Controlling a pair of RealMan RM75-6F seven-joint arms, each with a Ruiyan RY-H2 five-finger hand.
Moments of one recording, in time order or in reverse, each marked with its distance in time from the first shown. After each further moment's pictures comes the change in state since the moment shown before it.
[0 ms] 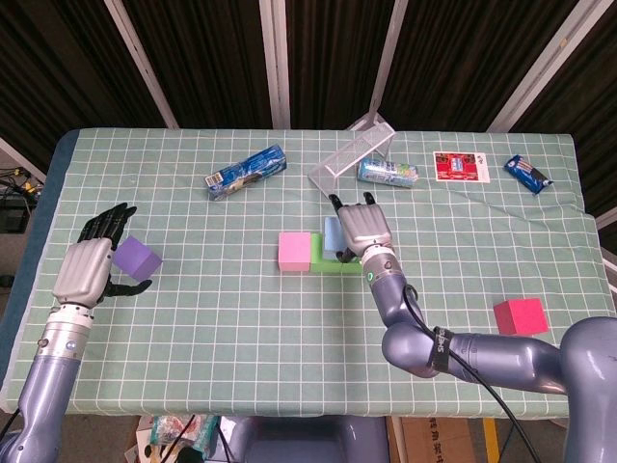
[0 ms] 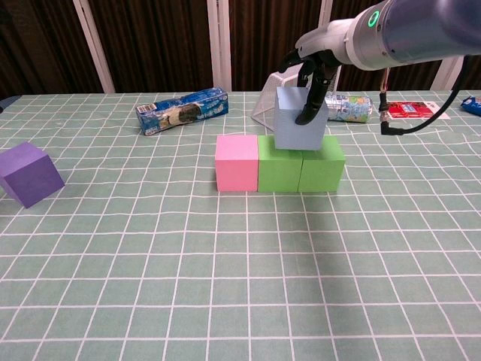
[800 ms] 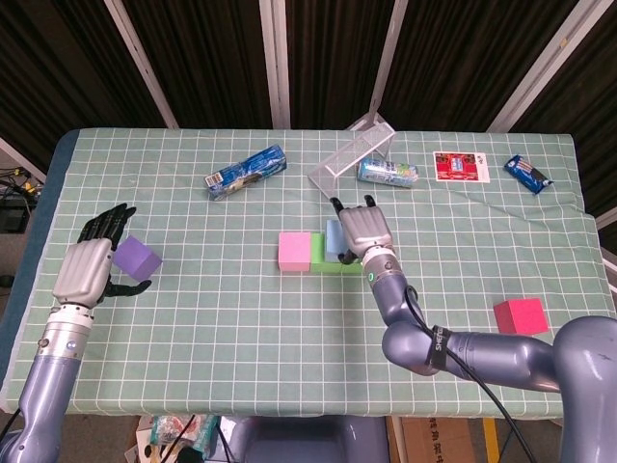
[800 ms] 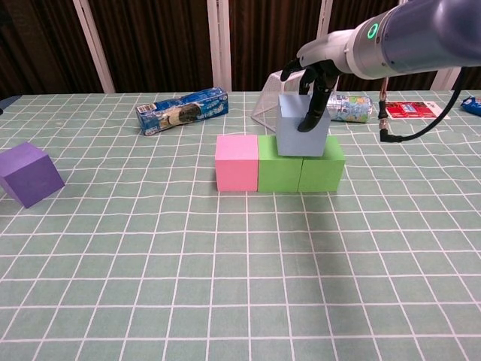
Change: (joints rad) left arm -0.003 -0.002 0.003 0.005 -0.003 0.001 0.000; right arm 0.009 -0.015 -0.033 0.036 -0.003 -0.026 0.019
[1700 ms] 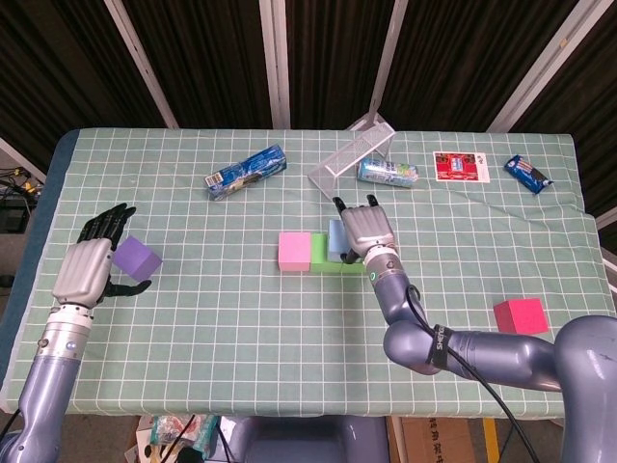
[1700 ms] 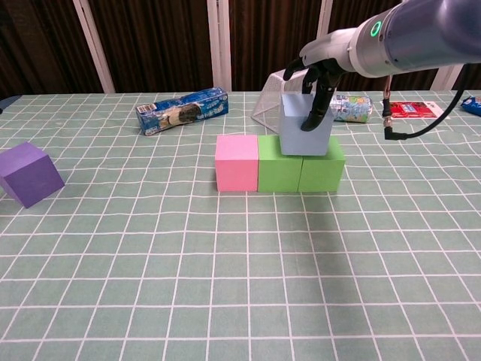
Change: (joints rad) left arm 0.000 0.002 0.002 -0.003 0.001 0.001 -0.001; right arm 0.010 0.013 -0.015 -0.005 0.013 0.000 0.002
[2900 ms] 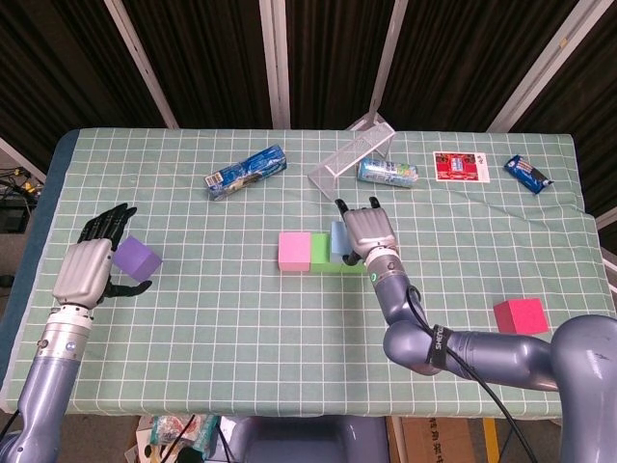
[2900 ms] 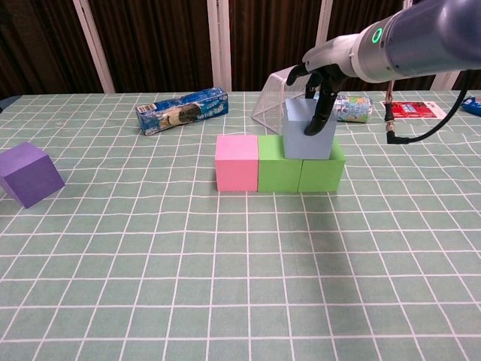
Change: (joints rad) left arm 0.000 0.003 0.002 -0.004 0.007 0.001 -0.002; right arm 0.002 -0.008 -0.015 0.009 0.009 0.001 0.001
